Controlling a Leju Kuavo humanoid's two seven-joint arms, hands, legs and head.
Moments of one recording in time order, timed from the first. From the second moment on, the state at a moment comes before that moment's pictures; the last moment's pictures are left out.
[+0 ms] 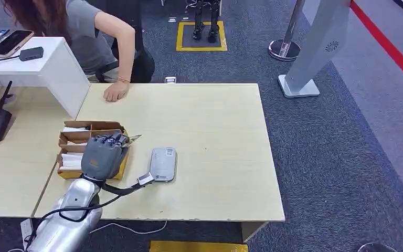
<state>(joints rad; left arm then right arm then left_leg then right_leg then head) -0.37 0.14 -0.44 -1.19 -1.46 0.55 0.02 -0.16 -0.09 -0.88 -0.25 1.57 0.30 0.09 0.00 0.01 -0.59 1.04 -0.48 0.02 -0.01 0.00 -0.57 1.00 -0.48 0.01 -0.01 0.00</state>
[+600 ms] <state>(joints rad) -0.46 0.10 -0.61 -1.05 -1.48 0.43 0.02 -0.18 -0.09 -0.86 -0.25 1.56 0.30 0.10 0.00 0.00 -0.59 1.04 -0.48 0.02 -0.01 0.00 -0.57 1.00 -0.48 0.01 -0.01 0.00</state>
